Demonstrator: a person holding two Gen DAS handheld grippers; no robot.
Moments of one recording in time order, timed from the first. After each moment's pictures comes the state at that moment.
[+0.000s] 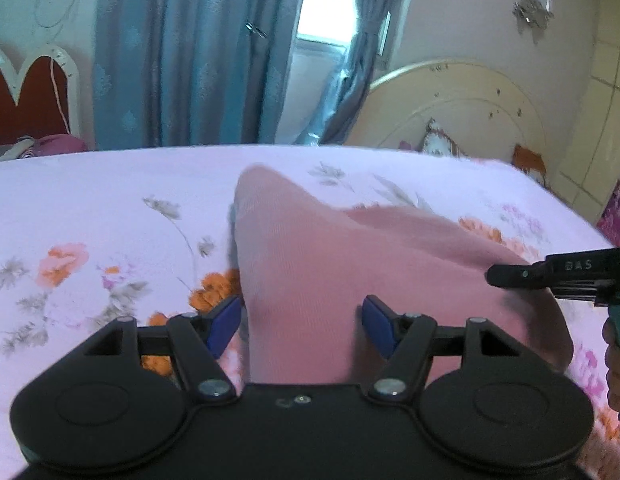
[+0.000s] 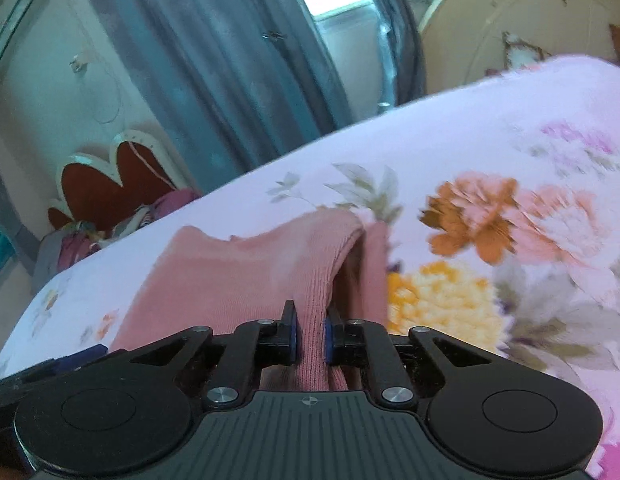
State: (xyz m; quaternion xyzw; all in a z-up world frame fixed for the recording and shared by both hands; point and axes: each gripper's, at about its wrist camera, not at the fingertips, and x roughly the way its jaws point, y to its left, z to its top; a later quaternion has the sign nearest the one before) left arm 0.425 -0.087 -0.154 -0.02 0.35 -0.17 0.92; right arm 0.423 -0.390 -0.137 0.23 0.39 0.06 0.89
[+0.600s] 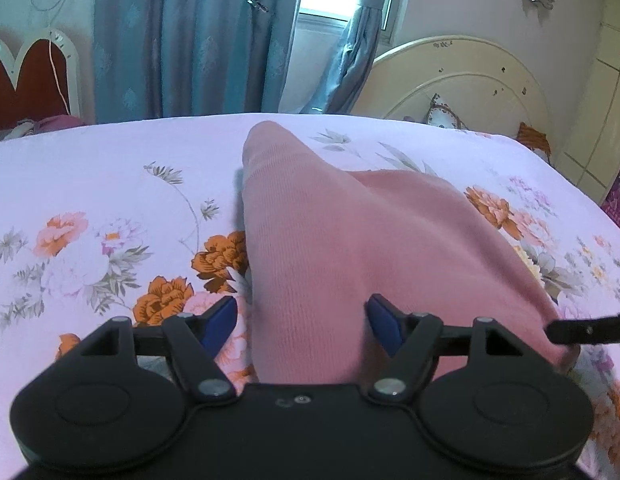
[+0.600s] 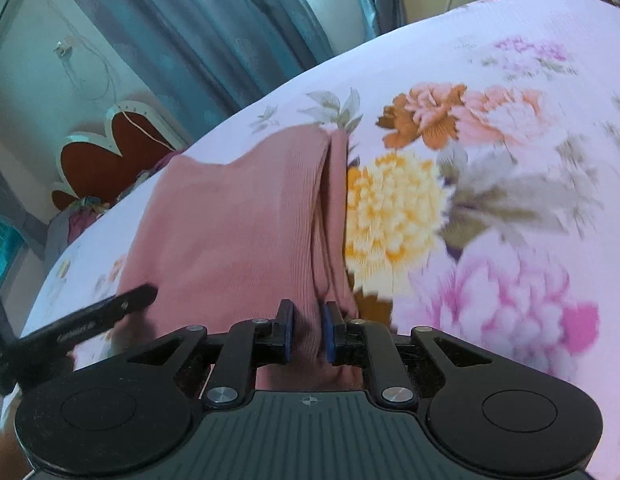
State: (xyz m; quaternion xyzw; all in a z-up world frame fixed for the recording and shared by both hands) left arm 0.422 -0.081 -0.164 -0.01 0.37 -0.17 0.91; right arm 0.349 -0.404 -0.135 0.26 0.45 0.09 0.85
